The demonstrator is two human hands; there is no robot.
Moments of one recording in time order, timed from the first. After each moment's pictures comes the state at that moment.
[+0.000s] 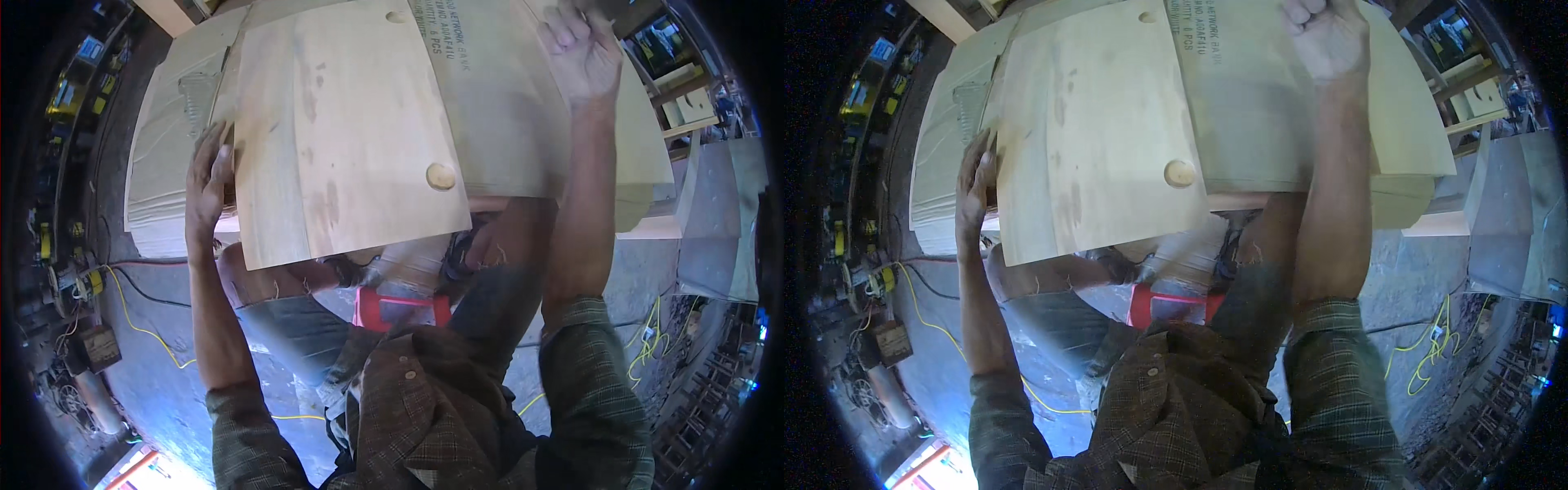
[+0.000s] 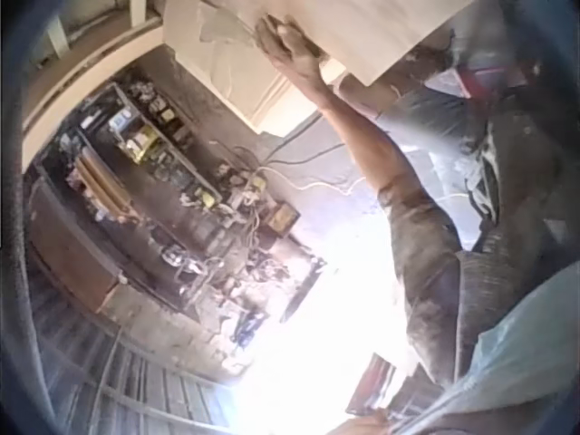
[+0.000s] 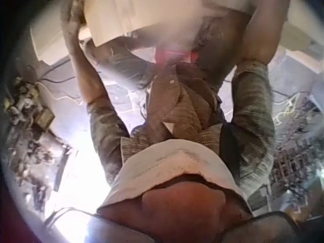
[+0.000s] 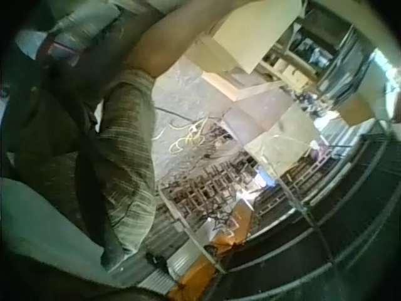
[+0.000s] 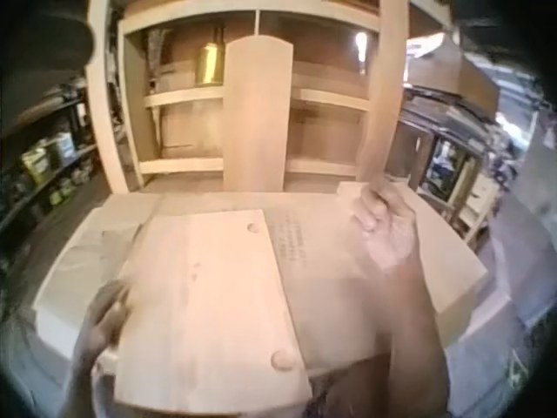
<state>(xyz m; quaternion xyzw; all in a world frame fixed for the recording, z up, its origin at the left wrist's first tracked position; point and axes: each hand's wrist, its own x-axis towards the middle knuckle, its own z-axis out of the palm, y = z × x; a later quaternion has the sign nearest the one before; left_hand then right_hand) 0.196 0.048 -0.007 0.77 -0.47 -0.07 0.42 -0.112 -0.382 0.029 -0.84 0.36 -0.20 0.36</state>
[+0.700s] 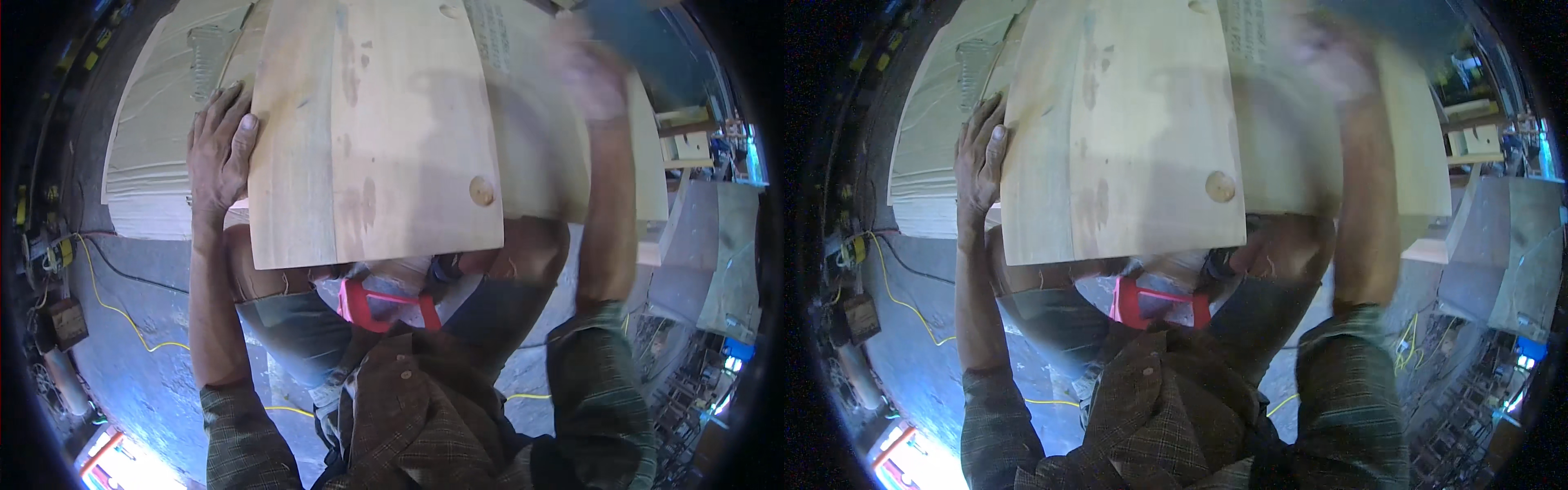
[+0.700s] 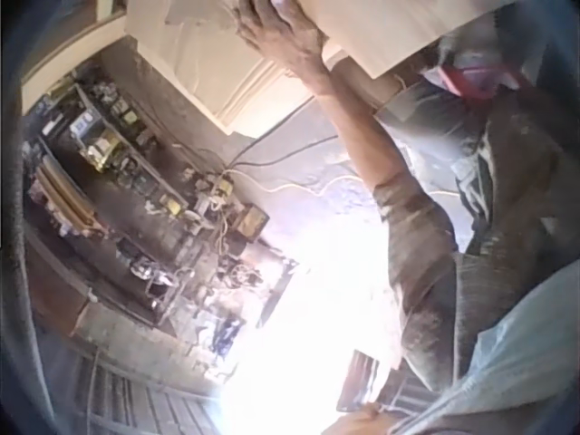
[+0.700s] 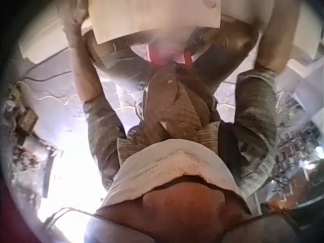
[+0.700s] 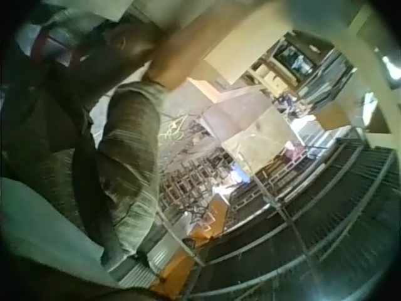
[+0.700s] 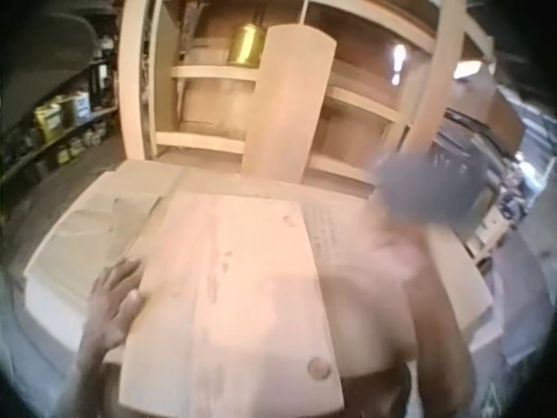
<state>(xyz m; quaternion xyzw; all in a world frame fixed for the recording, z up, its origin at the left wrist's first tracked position) 0.202 0.051 -0.023 0.80 -0.52 0.11 0.28 -0.072 -0.332 0.069 -0.83 0.15 0.02 0.54</state>
